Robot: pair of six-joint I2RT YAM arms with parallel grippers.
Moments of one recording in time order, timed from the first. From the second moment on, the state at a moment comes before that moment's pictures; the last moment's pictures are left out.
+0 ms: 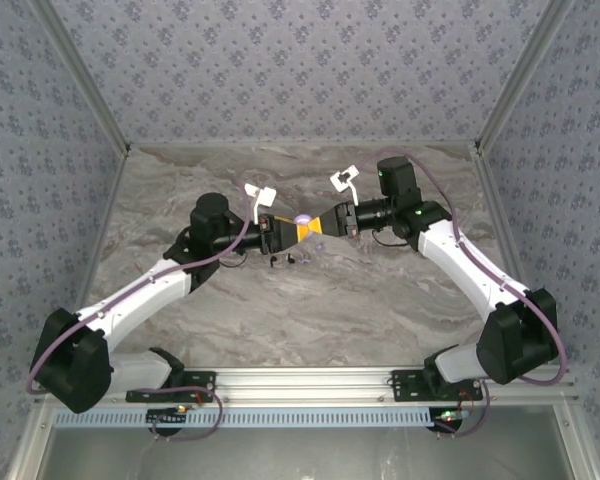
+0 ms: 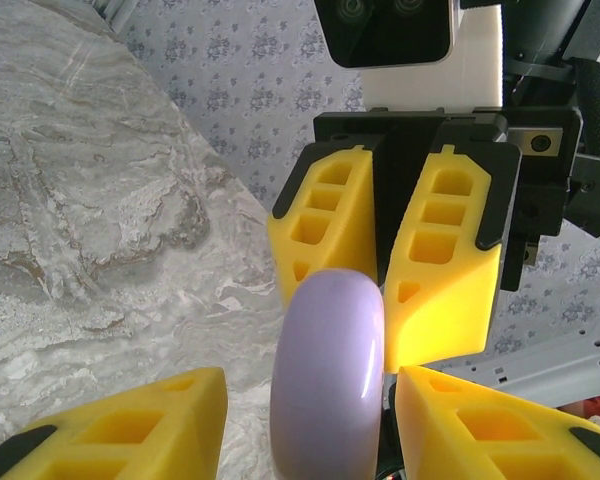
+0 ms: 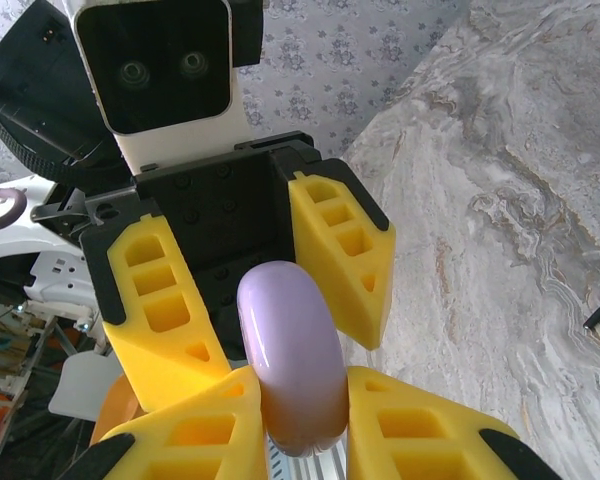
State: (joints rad) left arm -0.60 1.24 0.82 0.26 0.74 -0.69; right arm 0.42 1.40 1.15 -0.32 -1.09 0.32
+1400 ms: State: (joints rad) left arm -0.69 1.16 0.69 0.38 0.60 -0.24; right arm 0.43 1.29 1.24 -0.66 -0.82 0.16
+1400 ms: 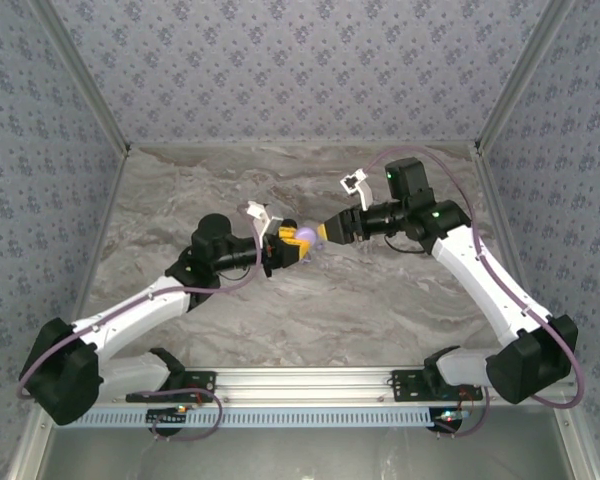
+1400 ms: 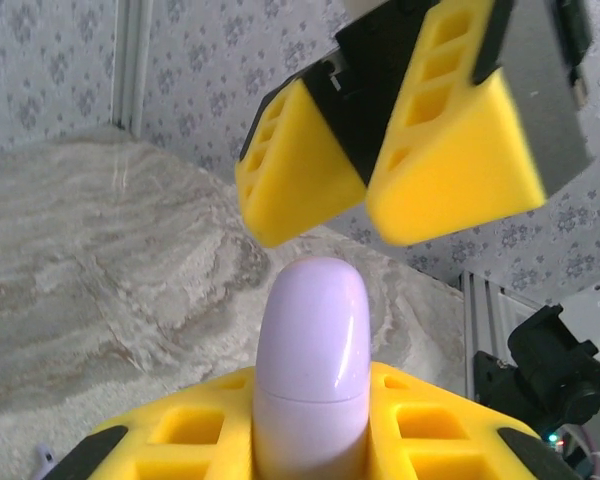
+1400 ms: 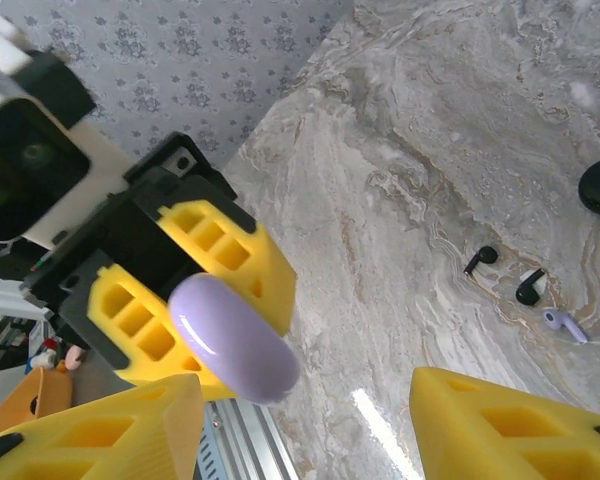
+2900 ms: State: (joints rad) left arm -0.72 1.15 0.69 0.33 0.61 -0.15; right arm 0.45 1.31 1.29 -0.72 -0.62 0.18
